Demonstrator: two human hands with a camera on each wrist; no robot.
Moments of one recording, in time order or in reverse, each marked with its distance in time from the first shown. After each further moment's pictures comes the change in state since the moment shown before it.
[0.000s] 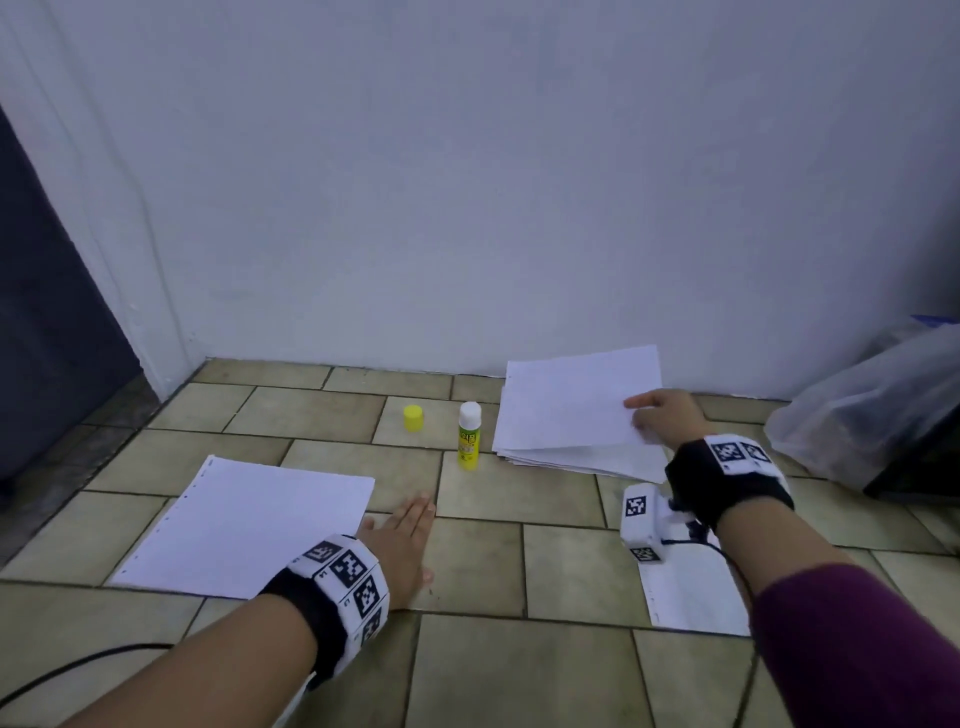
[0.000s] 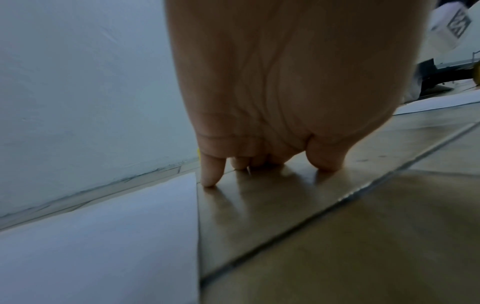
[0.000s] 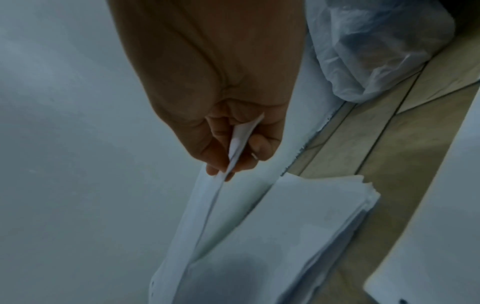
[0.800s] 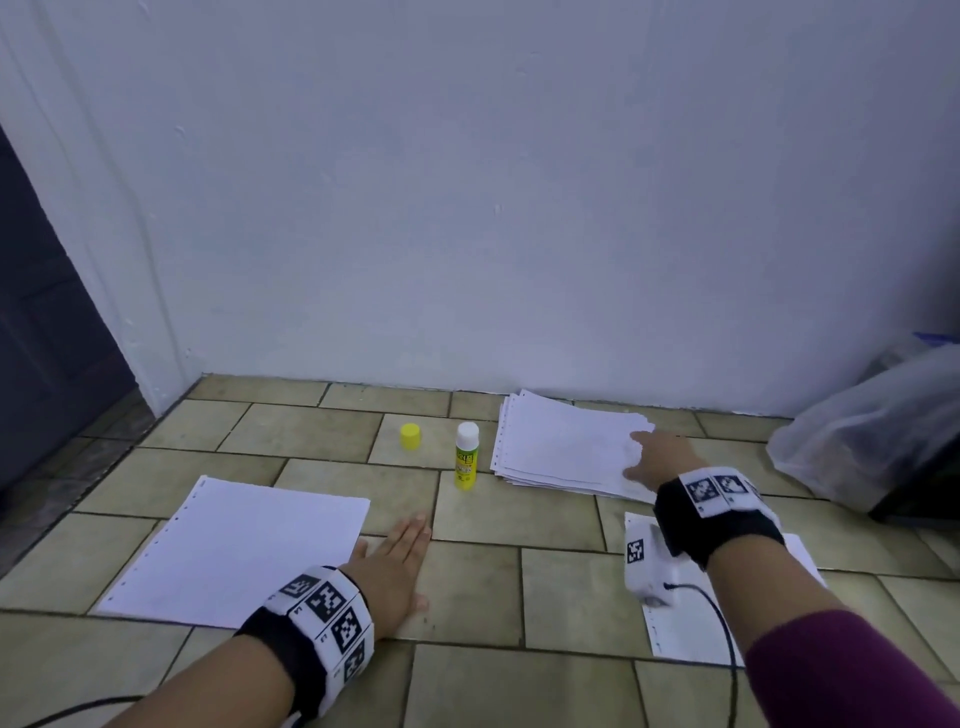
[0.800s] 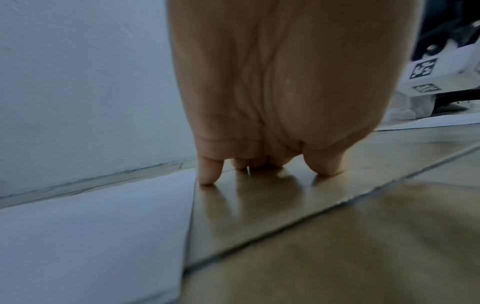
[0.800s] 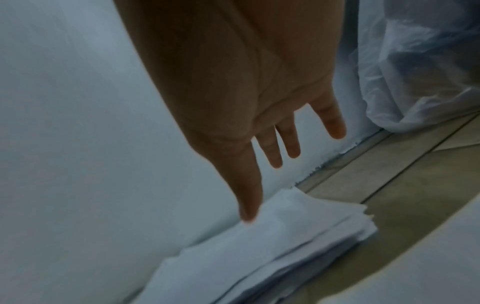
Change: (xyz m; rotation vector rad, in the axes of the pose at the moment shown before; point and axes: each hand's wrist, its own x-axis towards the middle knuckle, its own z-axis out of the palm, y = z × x) left_hand 0.005 -0.006 0.003 -0.044 -0.021 0.030; right_hand 0.006 0.016 0.016 -0.877 -0.155 0.009
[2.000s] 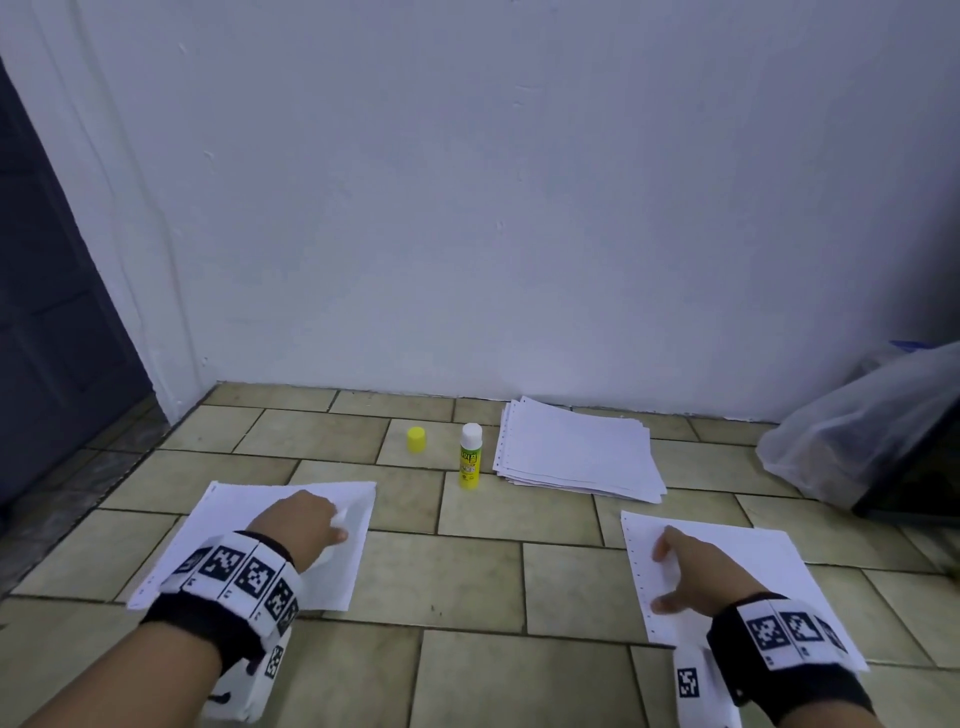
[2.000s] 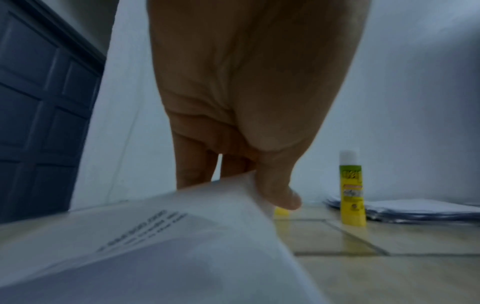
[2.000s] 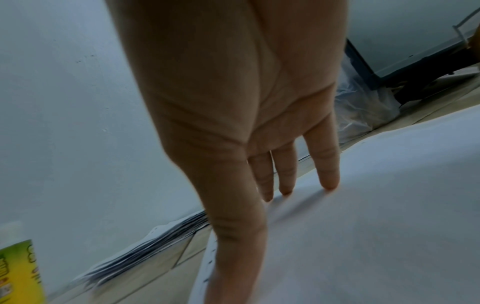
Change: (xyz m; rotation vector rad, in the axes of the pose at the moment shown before) left_hand -0.042 -0.073 -0.040 0.009 0.195 -0.238; right_hand -0.110 0.040 0.040 0.171 -0.194 -0.065
